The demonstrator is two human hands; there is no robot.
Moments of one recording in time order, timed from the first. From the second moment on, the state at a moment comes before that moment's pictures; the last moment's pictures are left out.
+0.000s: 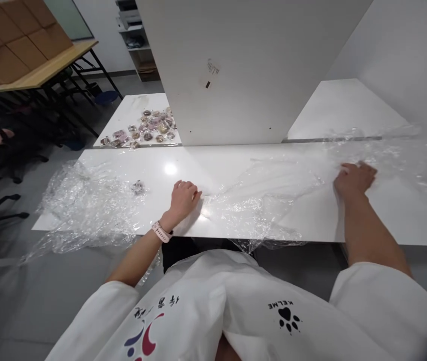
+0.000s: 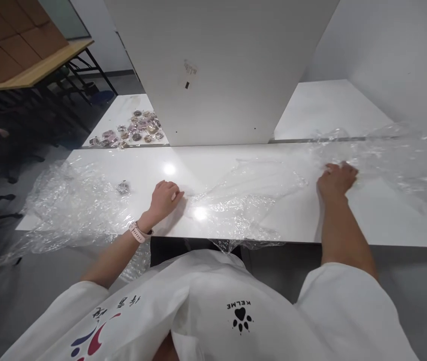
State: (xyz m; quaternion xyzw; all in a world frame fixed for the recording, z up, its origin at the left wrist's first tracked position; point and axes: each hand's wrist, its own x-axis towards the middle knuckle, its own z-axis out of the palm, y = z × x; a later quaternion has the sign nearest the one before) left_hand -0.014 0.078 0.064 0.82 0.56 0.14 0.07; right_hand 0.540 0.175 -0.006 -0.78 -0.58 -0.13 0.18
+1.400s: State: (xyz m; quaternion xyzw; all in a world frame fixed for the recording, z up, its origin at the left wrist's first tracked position) left_hand -0.119 0.343 0.058 0.60 0.78 0.14 0.11; right_hand 0.217 0.119 0.001 -0.52 -0.83 0.05 0.19
